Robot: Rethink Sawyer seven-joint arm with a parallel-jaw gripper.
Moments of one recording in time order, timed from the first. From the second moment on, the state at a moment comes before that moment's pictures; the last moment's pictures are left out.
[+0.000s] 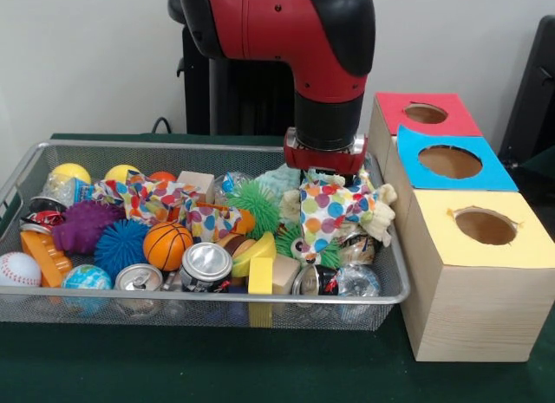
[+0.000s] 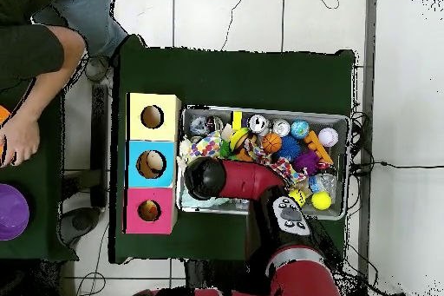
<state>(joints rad) -0.24 -0.50 0.07 1.76 -0.09 0.43 1.83</state>
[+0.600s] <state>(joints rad) -0.24 -0.53 0.07 1.76 -0.09 0.42 1.83</state>
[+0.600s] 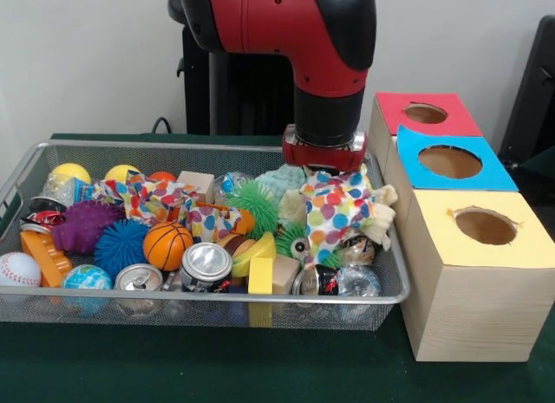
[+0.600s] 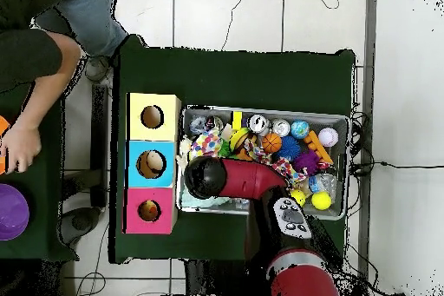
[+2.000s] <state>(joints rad) -0.48 -0.83 0.06 1.84 -0.14 0.73 1.83</state>
